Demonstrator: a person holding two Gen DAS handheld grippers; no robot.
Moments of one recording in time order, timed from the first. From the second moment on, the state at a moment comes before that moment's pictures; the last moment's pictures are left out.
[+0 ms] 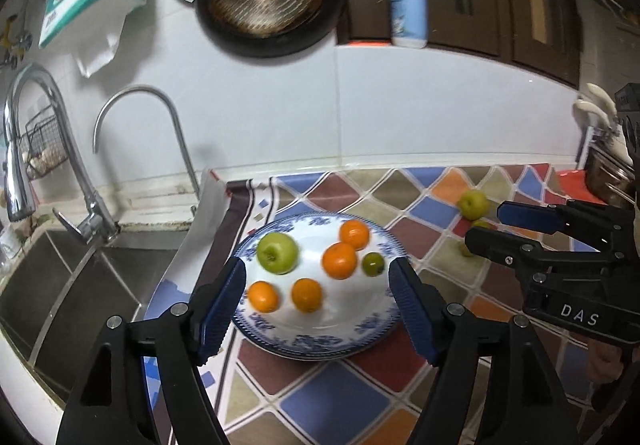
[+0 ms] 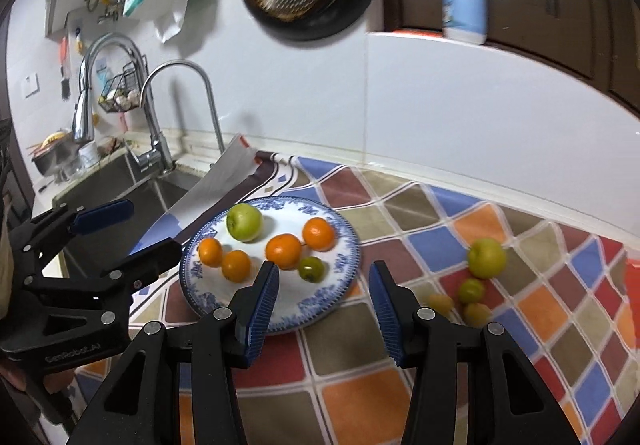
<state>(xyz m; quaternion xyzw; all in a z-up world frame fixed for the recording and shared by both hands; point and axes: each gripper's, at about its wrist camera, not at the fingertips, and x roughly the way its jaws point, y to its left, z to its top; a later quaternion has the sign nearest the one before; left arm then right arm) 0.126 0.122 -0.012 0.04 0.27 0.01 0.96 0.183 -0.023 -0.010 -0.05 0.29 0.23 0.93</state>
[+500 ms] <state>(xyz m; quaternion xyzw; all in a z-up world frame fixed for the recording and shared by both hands) 0.109 0.064 -0.002 0.07 0.24 -0.03 0.97 0.147 -0.088 0.002 -0.04 0.27 0.17 0.95</state>
